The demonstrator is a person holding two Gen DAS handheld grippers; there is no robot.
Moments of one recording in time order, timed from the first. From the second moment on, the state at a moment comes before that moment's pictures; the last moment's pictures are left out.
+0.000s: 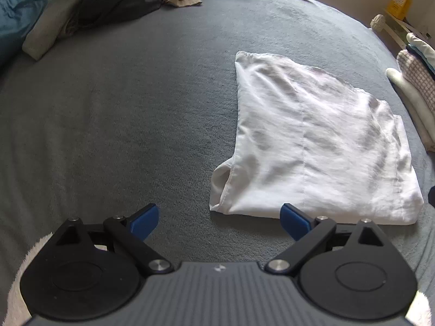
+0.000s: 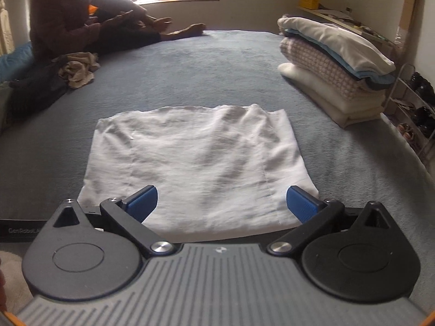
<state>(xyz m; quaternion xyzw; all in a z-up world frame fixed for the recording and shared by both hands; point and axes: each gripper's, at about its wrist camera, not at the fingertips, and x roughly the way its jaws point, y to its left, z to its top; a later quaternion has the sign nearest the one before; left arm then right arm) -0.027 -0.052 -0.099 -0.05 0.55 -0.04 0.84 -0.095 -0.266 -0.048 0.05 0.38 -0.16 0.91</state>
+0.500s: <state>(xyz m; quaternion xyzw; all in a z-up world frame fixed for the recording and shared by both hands) -0.019 -0.058 -0.104 -0.04 0.56 -0.03 0.83 -0.073 -0.257 -0.064 0.02 0.43 -0.17 0.89</state>
